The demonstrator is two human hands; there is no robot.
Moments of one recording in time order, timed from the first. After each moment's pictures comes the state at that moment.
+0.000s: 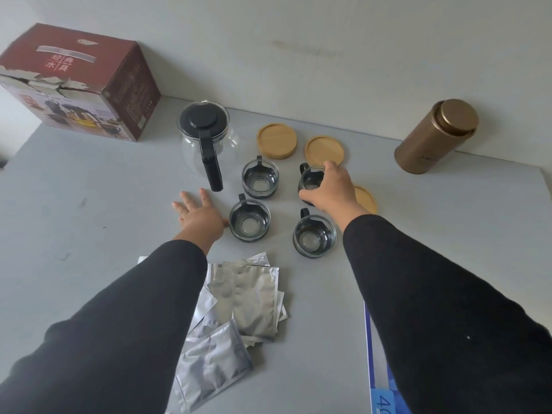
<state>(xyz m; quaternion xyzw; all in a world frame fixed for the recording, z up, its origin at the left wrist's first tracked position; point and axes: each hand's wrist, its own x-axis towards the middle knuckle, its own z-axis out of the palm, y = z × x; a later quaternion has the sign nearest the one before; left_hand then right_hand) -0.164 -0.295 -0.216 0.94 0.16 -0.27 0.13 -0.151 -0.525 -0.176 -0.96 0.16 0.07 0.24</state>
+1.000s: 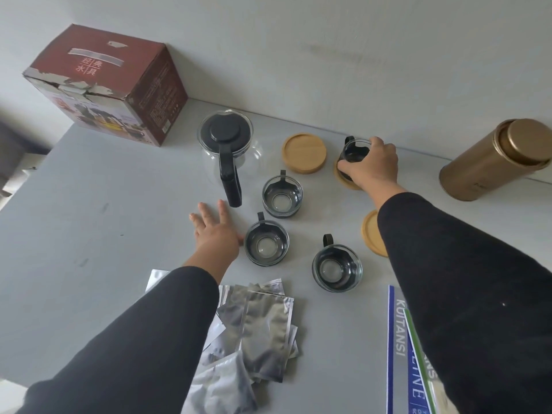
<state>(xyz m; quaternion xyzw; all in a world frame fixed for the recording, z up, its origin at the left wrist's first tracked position) -0.160 -0.299 -0.220 0.93 0.17 -0.29 0.11 -0.054 -0.557 -0.186 -0.94 0.20 0.01 0.27</state>
